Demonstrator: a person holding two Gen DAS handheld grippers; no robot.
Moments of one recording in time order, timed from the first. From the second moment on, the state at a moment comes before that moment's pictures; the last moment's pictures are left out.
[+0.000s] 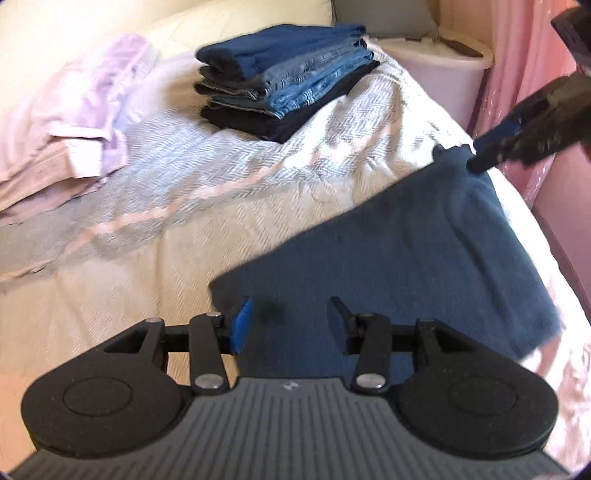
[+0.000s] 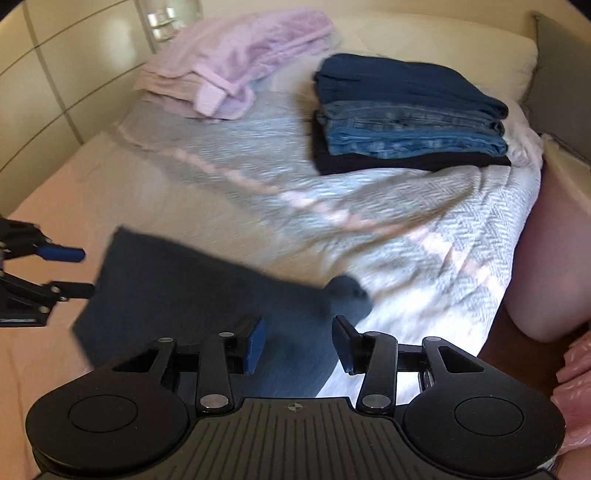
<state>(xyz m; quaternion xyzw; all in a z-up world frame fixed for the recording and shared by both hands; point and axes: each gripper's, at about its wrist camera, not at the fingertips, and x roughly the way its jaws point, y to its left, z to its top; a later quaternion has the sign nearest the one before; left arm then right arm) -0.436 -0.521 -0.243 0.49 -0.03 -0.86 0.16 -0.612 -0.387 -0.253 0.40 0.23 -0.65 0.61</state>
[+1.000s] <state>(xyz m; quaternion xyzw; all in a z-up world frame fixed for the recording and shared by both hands) -0.420 -0.562 -0.271 0.49 0.02 -0.86 0.15 -0.536 -0.289 -0.261 0.36 0.33 -0.56 0.67</state>
